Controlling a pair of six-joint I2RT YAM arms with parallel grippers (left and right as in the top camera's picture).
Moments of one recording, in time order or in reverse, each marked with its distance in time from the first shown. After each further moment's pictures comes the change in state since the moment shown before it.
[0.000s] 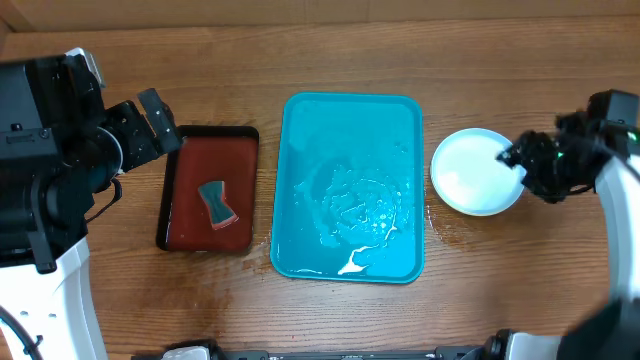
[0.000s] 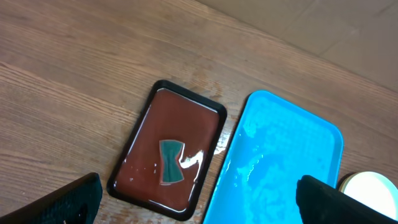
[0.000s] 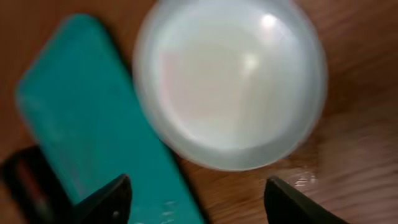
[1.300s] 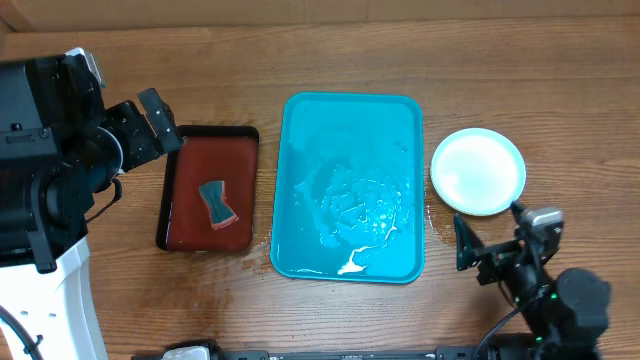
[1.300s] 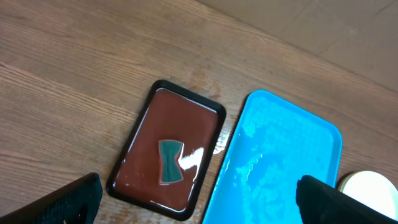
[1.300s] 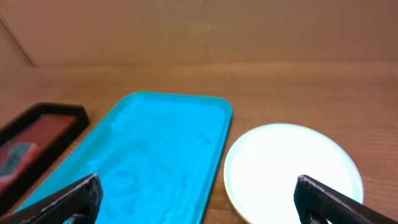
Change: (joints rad) left arm 0.000 0.000 0.000 -0.001 0.004 0.000; right arm 0.301 -1.292 -0.851 0.539 0.173 -0.247
